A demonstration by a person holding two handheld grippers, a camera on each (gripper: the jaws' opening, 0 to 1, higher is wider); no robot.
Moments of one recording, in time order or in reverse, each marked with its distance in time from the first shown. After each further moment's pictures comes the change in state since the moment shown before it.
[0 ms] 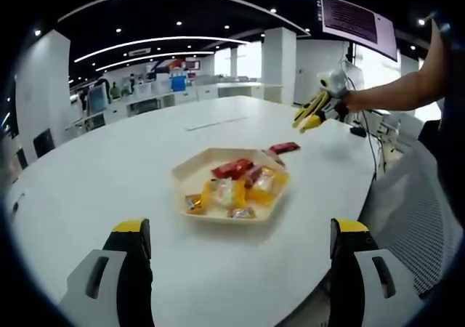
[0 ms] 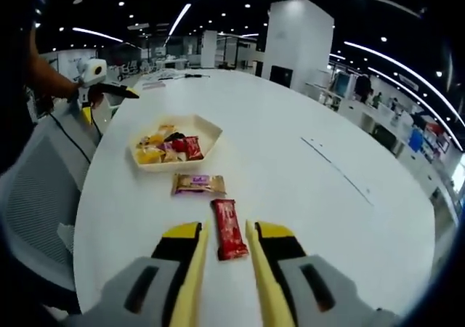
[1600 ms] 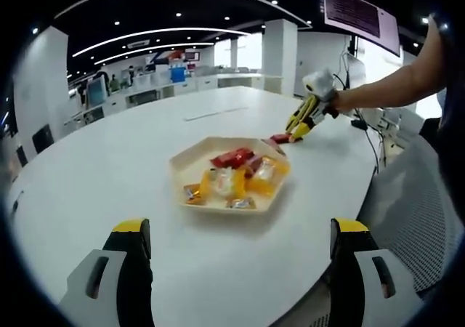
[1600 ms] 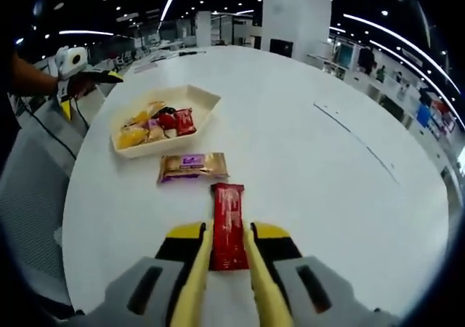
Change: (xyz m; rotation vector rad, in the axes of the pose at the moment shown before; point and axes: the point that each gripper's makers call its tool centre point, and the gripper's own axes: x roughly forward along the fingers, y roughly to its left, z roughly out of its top) left arm 0.002 -0.001 -0.010 0.002 0.050 -0.002; right arm 0.046 0.003 -0.026 0.098 0.132 0.033
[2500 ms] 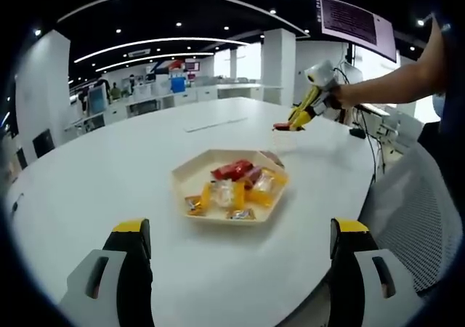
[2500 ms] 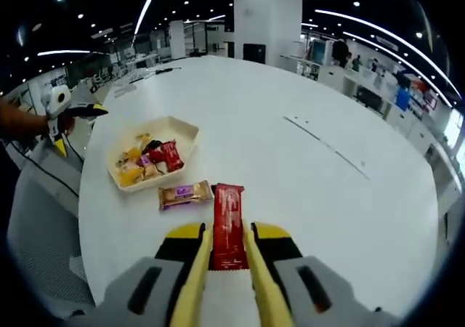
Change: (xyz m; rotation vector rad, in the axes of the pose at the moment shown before) left arm -0.006 0.001 0.013 -0.002 -0.070 0.002; right arm -0.050 -0.015 0.038 0.115 -0.034 -0.103
